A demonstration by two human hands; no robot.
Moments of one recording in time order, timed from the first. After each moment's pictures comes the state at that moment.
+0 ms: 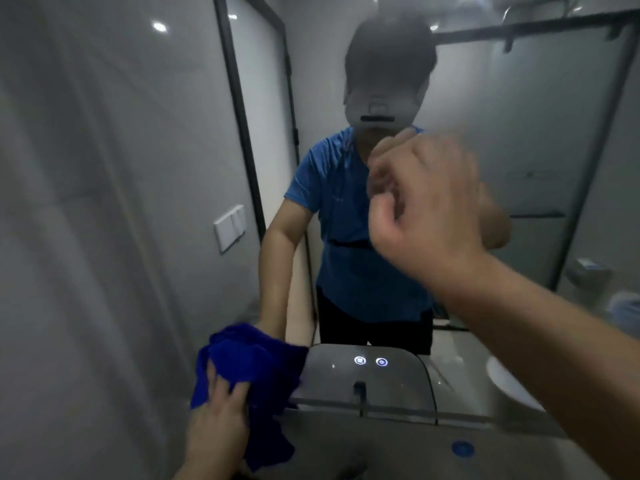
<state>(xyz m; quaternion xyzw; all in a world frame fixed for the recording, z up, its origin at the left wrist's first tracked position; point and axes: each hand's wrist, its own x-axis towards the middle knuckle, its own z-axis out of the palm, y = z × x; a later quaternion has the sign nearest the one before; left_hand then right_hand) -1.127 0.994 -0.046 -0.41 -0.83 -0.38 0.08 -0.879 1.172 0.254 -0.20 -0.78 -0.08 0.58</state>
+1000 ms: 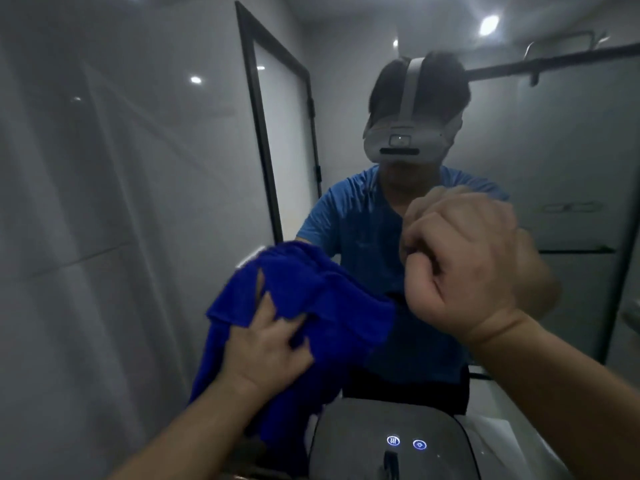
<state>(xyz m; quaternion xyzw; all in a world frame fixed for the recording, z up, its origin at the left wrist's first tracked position) -1.149 1.071 0.151 -0.54 -0.63 -0.32 0.46 -0.916 1.221 0.263 -0.02 -0.77 -0.12 0.62</state>
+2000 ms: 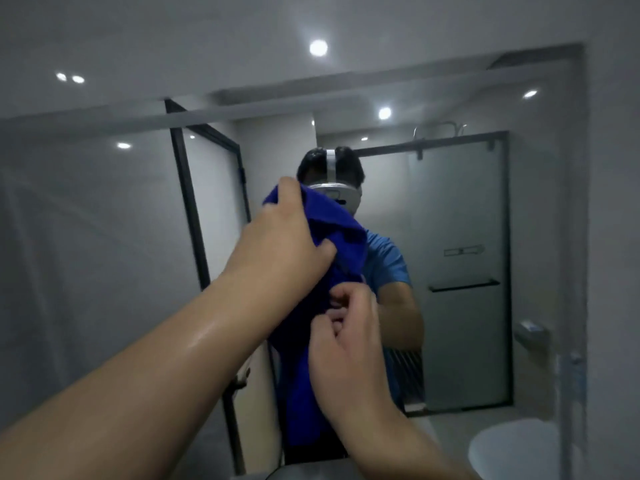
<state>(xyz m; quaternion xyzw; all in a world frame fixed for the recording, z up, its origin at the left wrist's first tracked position) -0.971 1.107 0.384 -0.55 -0.70 -0.36 0.30 -0.892 1.137 0.254 -0.22 -0.67 0.32 0.63</state>
